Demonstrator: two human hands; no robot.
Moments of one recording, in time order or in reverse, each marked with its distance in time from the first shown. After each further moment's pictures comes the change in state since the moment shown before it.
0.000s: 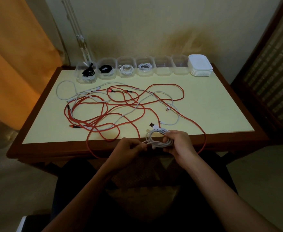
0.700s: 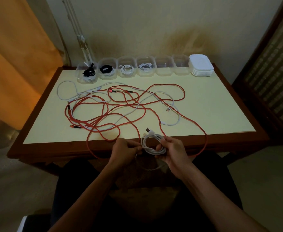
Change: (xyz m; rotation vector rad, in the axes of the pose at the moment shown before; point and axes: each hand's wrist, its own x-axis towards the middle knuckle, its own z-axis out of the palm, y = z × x) left_hand 0.001 0.000 0.006 -0.074 0.202 -0.246; right_hand -0.015 0.021 0.012 0.074 -0.132 -0.011
